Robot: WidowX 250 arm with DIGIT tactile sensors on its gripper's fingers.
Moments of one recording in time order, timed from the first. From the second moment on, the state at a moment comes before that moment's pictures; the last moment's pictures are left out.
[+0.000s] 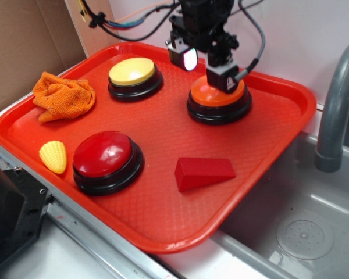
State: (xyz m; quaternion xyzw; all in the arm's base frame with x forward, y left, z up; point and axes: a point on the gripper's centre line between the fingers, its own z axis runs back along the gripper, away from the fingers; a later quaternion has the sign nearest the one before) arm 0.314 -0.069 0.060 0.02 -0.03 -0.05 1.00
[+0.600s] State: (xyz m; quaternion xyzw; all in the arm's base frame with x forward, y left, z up) arm 0.320 -0.072 0.051 -0.01 -0.04 -0.06 1.00
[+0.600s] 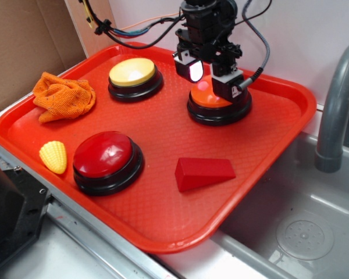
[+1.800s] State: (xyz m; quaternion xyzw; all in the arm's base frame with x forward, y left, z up) arm 0.283 -0.068 0.144 0.03 -0.01 -0.15 0.99
